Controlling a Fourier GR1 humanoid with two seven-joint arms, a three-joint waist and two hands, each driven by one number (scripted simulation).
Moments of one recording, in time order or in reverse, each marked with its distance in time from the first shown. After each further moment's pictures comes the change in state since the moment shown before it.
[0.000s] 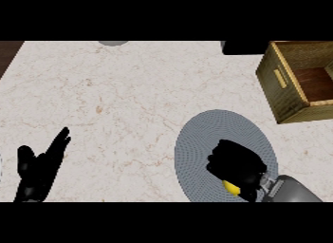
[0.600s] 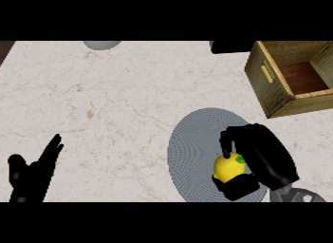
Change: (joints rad) left arm 0.064 -0.006 0.022 -0.039 -0.005 0.028 0.002; right arm 0.182 0.291 -0.378 -0.292 -0.226 0.036 0.525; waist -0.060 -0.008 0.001
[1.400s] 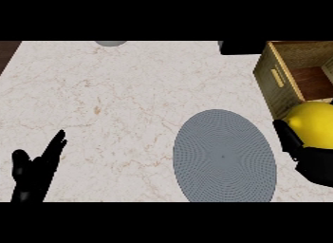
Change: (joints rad) left arm -0.031 0.002 -0.007 0.003 -0.006 -0.026 0.009; right arm -0.409 0.109 -0.463 -0.418 -0.347 0.042 0.609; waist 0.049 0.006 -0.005
